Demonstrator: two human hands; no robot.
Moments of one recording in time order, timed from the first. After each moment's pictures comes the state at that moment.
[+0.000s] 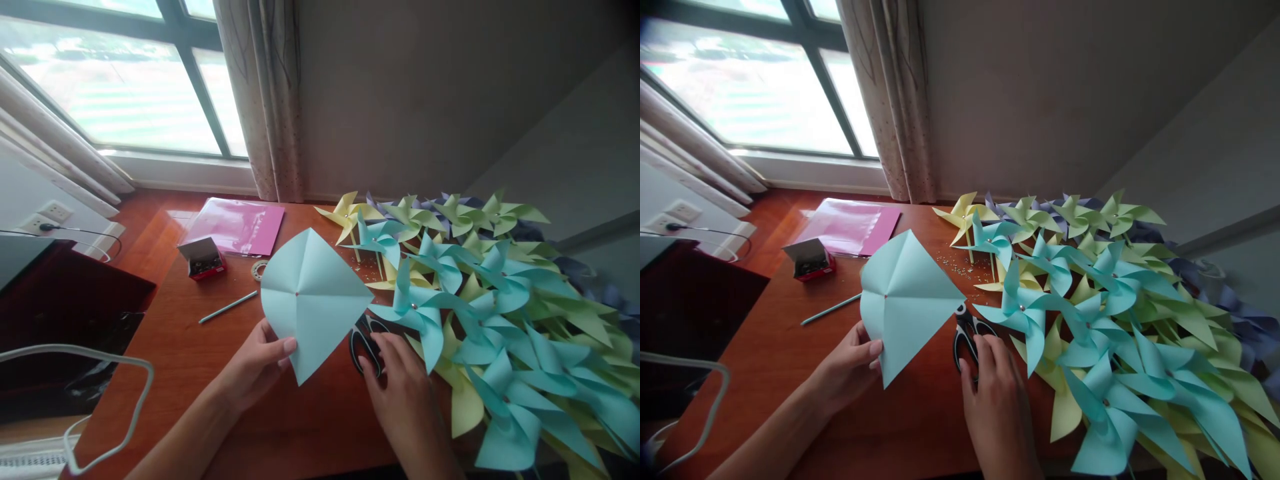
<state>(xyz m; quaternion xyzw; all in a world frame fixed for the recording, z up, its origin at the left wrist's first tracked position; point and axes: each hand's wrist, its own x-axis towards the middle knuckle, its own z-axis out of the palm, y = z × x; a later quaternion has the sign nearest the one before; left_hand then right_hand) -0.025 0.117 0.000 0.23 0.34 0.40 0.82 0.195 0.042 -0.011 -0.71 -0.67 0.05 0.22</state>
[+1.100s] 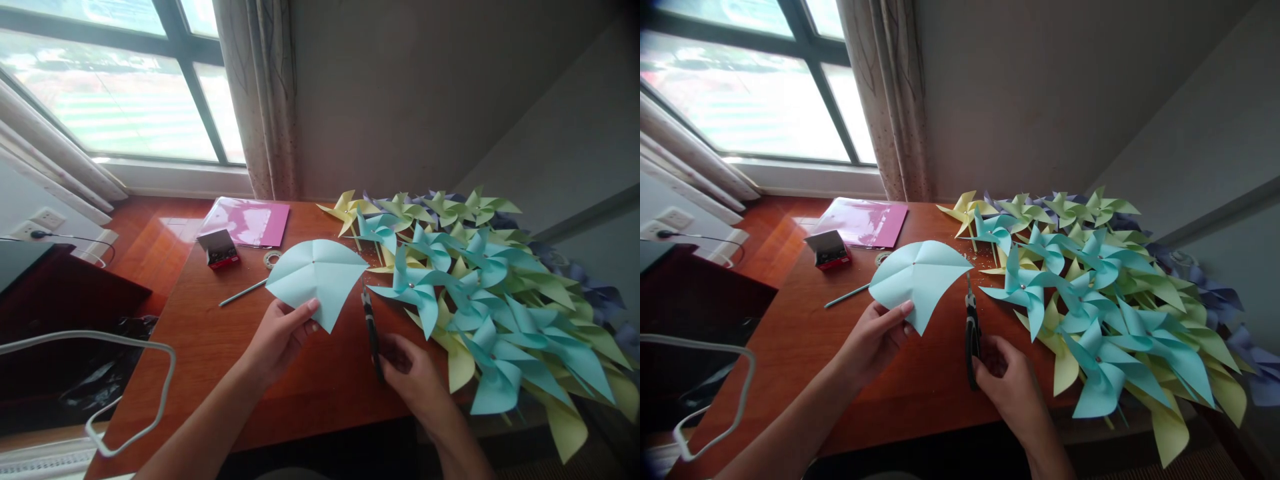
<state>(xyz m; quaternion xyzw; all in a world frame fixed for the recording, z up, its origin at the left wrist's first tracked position) -0.013 0.106 0.023 0.22 0.37 0.48 0.77 0.197 0.015 -0.009 -0.66 -0.38 0.48 0.44</state>
